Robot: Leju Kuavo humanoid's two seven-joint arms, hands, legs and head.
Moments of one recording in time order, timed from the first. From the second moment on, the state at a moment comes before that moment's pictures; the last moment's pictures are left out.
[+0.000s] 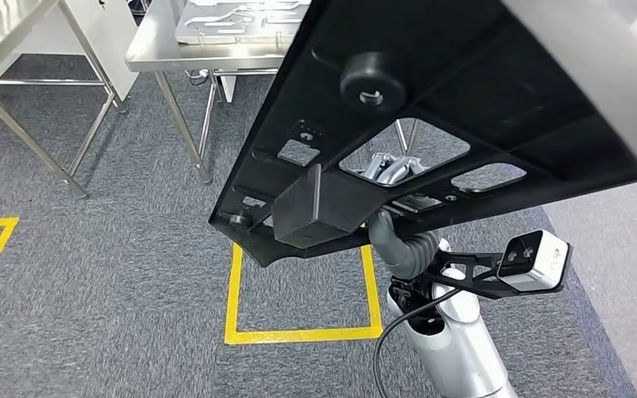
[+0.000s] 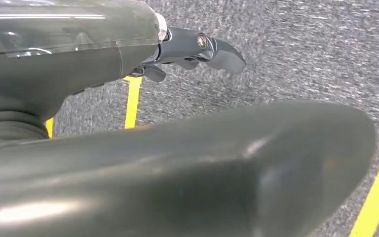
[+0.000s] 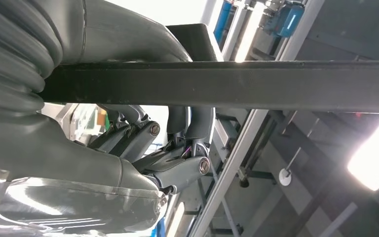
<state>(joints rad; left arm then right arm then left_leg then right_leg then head) -0.11 -0.08 1.24 -0.21 -0.88 -0.12 -0.20 -0.38 0.04 0.35 -1.71 -0.39 0.41 -0.56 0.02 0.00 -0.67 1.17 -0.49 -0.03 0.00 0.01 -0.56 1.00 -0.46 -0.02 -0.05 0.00</state>
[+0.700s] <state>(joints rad) -0.11 -0.08 1.24 -0.21 -0.88 -0.12 -0.21 -0.38 0.04 0.34 -1.69 -0.38 0.42 -0.58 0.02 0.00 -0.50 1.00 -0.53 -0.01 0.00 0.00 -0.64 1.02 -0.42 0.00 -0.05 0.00</state>
